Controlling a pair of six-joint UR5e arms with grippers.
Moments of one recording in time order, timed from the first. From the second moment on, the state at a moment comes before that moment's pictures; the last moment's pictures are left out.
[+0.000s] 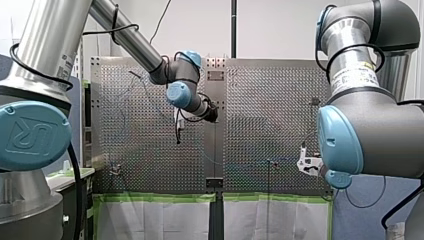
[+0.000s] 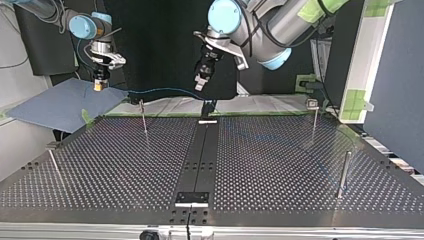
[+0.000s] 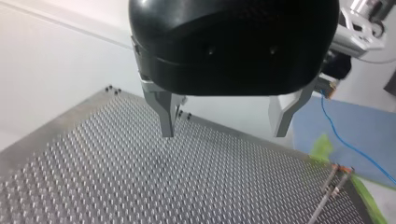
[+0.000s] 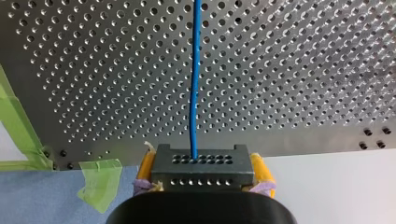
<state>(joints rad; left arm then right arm) -0.68 -1.82 -1.89 -2.77 -1.77 -1.85 1.57 -0.80 2.03 -1.25 1.38 1.66</state>
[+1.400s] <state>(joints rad) -0.72 -2.21 -1.74 -2.39 -1.91 -1.70 1.56 -0.80 2.01 -1.25 1.37 1.67</state>
